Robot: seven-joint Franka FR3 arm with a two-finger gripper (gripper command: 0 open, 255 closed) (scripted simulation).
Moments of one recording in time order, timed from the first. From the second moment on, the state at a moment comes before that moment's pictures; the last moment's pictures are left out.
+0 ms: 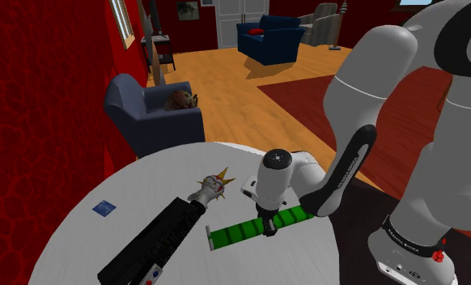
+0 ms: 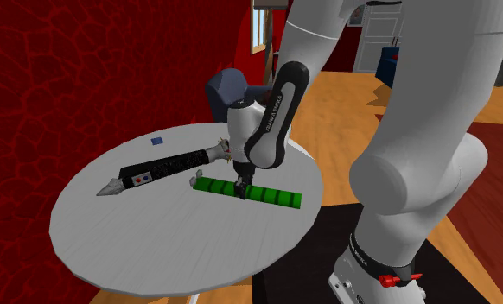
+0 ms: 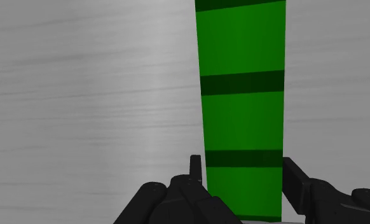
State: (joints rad) arm 0.32 0.17 0.30 -2.67 -0.56 2.87 0.05
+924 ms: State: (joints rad) arm 0.29 -0.07 0.41 -2.71 -0.17 2.70 -0.25
